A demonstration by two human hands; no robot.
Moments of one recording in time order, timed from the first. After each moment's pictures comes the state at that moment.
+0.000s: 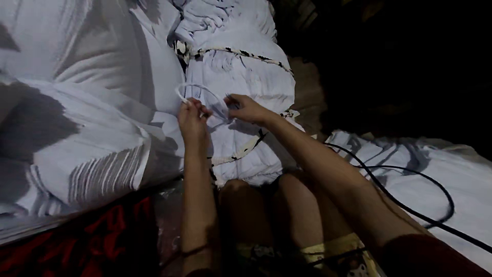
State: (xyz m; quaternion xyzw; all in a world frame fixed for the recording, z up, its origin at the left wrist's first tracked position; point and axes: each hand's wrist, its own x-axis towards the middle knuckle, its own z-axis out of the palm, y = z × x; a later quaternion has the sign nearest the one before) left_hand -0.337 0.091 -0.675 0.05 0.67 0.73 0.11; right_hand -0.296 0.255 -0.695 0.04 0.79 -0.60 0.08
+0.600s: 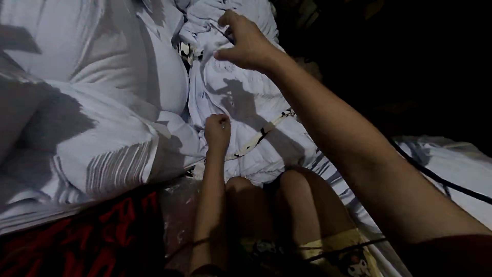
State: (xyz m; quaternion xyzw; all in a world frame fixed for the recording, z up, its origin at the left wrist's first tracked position) left_hand -0.324 0.091 -0.729 0.22 0.91 0.33 0.09; right_hand -0.337 0.287 -0.573 0.05 0.90 -0.43 -0.05
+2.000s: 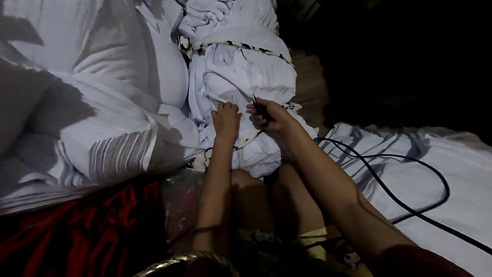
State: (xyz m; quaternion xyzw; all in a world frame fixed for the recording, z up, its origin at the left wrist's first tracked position) left_hand -0.320 0.122 -0.728 0.33 0.93 0.13 0.13; right_hand -0.238 0.264 -0.722 0.32 0.33 -0.88 0.11
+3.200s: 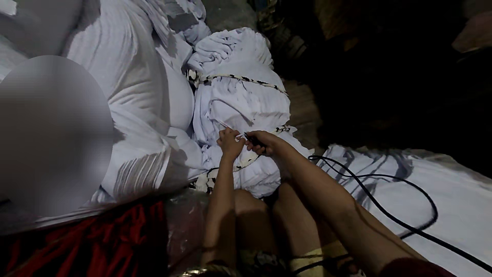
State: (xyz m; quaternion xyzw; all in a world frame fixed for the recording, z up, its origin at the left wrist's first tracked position) left_hand -0.324 0.121 -0.762 0.23 0.91 0.30 0.18; right_hand -0.250 0.259 -0.746 0.34 0.42 -0.81 0.23
